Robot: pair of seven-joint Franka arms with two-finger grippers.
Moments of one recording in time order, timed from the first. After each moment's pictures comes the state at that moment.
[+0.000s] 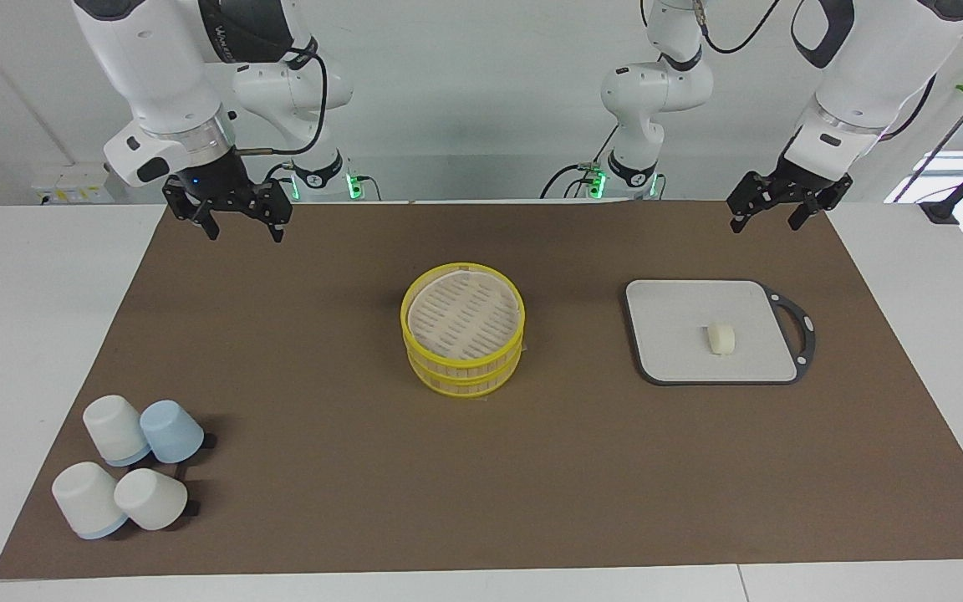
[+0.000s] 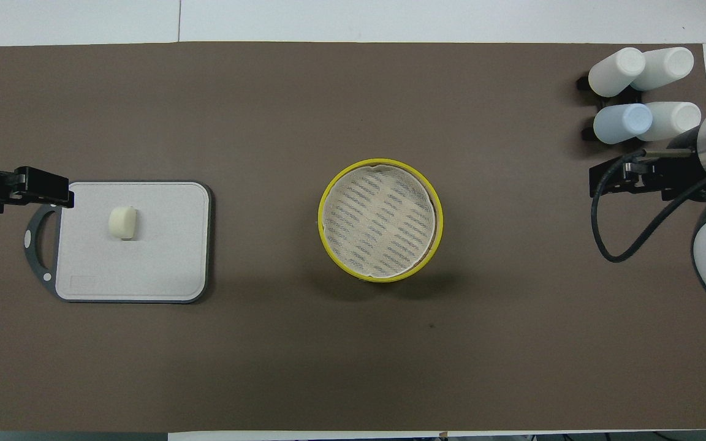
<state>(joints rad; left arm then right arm) 0.05 -0.05 -0.11 -1.65 -0.02 1.58 -0.05 0.11 -0.02 -0.01 -1.63 -0.01 1.59 0.18</state>
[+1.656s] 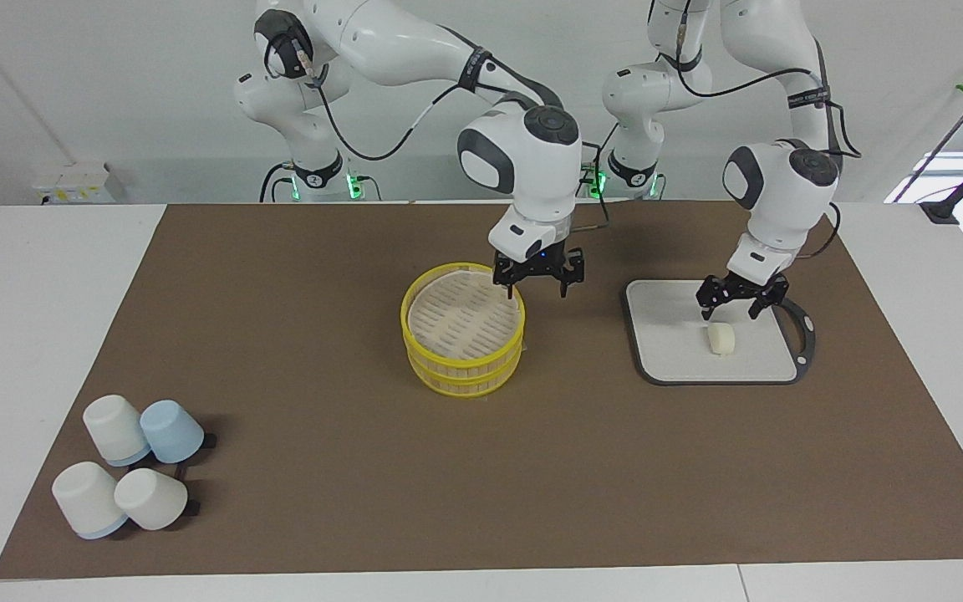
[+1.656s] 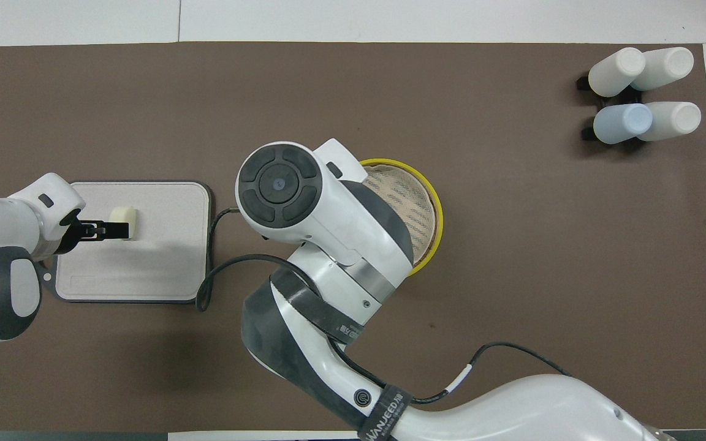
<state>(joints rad) 0.14 0.01 -0.11 -2.36 -0.02 2.50 0.13 0.51 0.52 0.28 -1.42 -0.17 1.99 0.85</state>
